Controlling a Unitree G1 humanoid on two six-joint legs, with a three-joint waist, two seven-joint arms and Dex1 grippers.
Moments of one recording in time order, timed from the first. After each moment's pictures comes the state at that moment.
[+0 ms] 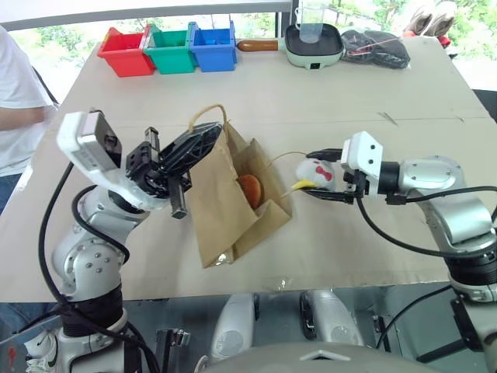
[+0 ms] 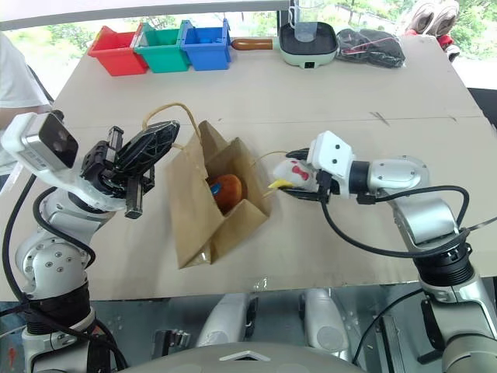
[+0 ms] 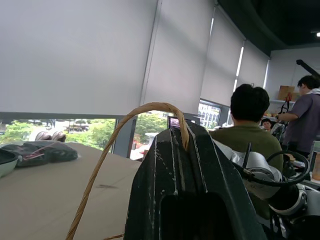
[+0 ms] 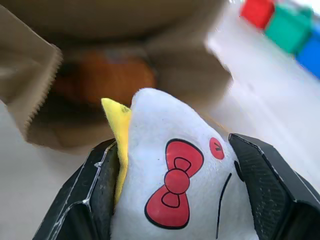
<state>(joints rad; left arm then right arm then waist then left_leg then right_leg) -0.21 0.49 0.30 -0.46 -1.09 0.45 -0.90 -0.53 -0.54 0.20 -0.36 0.26 0.46 1.02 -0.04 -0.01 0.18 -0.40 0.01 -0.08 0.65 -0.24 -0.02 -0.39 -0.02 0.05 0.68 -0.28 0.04</state>
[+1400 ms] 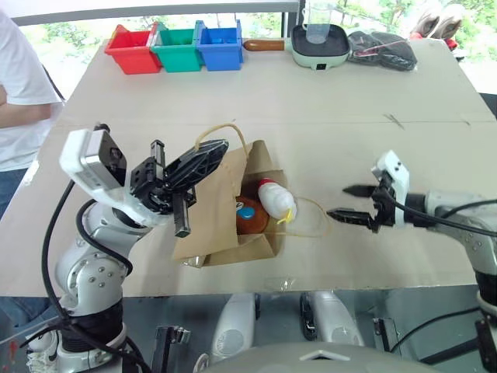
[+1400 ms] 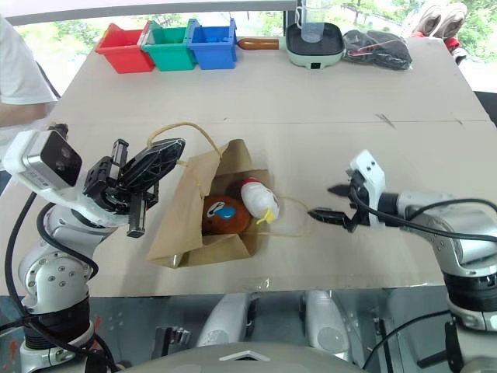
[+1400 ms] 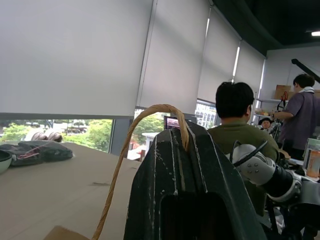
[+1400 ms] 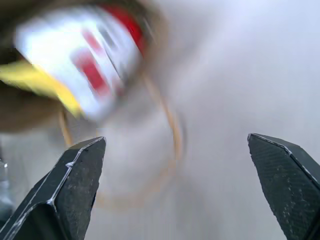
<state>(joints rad) -0.13 0.51 0.31 -0.52 -1.12 0.41 -0.92 -0.24 -0.63 -0.10 -0.41 0.64 1.21 0.78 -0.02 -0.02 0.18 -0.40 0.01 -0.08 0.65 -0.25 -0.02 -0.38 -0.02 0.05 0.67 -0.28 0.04</state>
